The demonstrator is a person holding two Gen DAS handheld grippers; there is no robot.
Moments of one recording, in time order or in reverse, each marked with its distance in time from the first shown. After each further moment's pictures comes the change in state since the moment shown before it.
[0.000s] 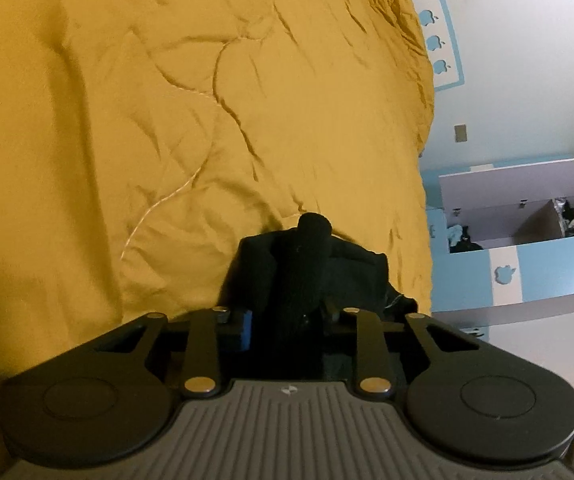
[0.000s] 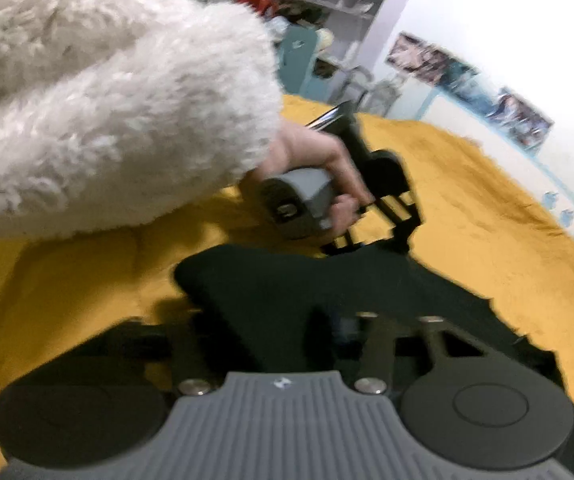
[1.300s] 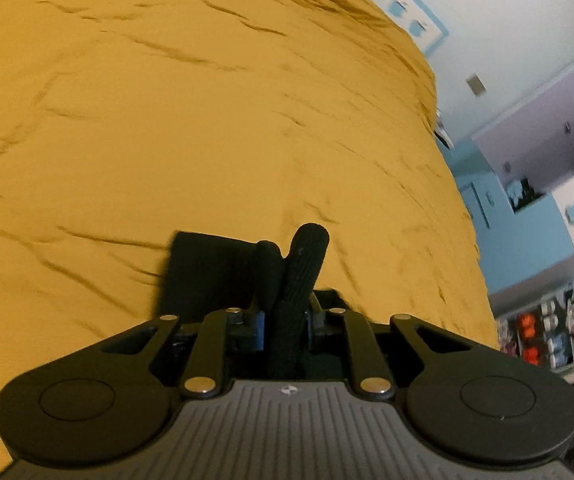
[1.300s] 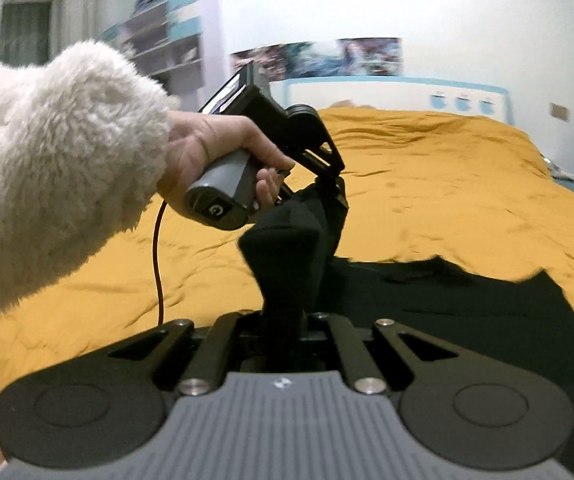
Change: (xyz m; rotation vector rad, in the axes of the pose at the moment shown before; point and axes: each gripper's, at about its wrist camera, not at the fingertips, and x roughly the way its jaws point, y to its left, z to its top) left arm 0.074 -0.253 -0.071 0.338 -0.102 0.301; right arm -0.144 -0.123 -0.064 0.623 -0.143 -0.160
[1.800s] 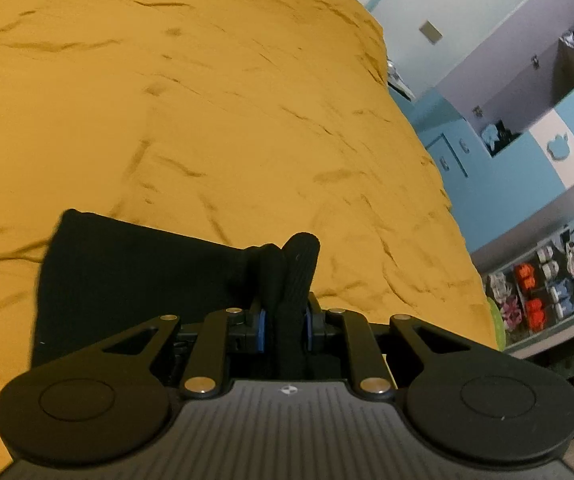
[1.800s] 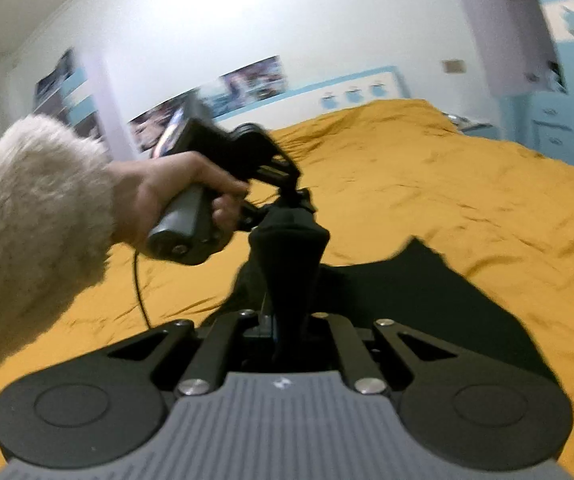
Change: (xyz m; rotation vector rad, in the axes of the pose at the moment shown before) left arm 0.081 -0.130 -0.041 0.155 0.045 -0.023; right arm -0.061 -0.129 -0.036 0.330 -0.108 -0.160
